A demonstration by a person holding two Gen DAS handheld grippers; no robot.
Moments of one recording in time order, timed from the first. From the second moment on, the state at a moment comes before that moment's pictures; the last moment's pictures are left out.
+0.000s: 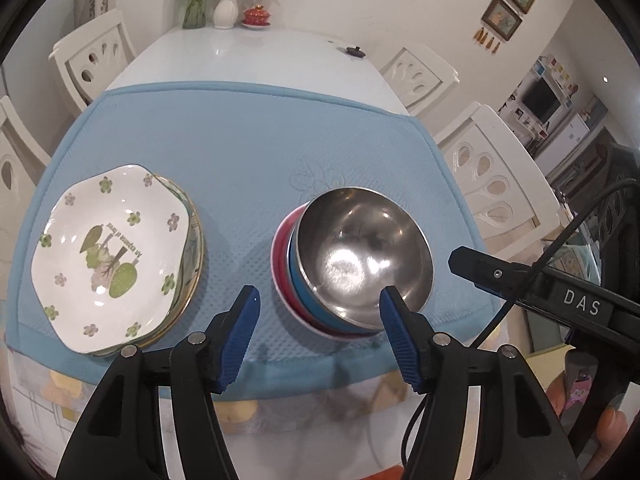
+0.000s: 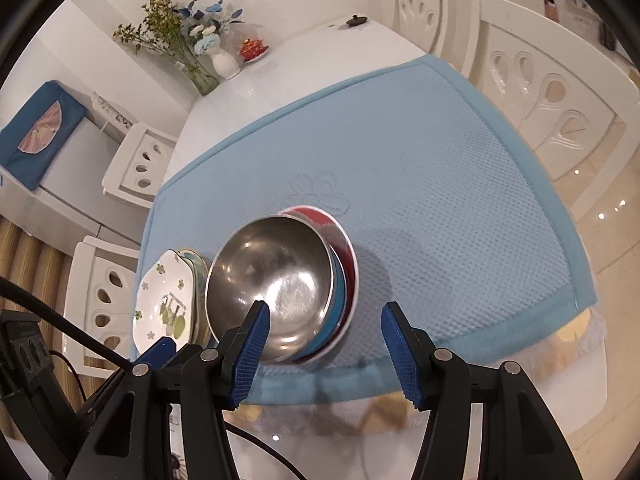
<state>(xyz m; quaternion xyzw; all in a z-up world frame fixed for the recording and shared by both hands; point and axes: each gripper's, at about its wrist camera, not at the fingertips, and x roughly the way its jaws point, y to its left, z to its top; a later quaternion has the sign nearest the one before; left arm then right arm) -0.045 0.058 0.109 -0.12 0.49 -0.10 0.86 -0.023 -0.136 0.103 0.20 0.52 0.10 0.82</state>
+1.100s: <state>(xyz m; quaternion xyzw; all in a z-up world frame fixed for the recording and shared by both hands) 0.020 0.067 0.019 -0.23 0.58 -0.09 0.78 0.078 -0.121 0.006 0.19 0.64 0.22 0.71</state>
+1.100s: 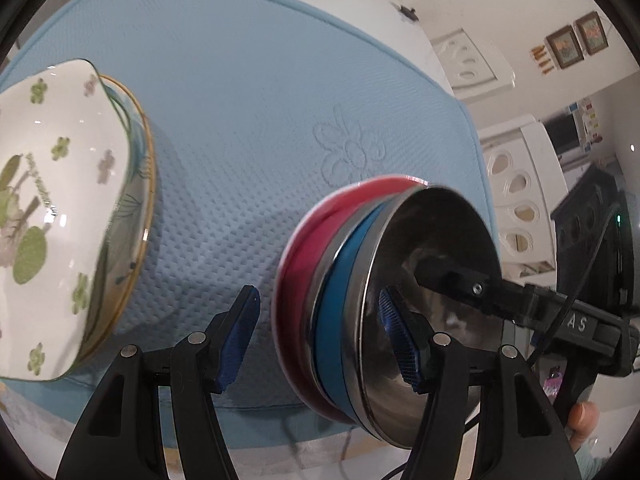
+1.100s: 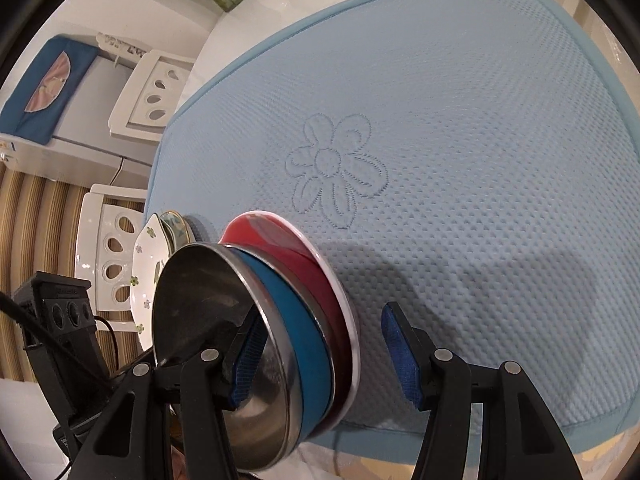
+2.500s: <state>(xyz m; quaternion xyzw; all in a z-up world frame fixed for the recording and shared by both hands) -0.026 0.129 0.131 -0.27 0.45 0.04 0.85 0.068 -0.039 0.120 0.12 0.54 0.28 0.79</state>
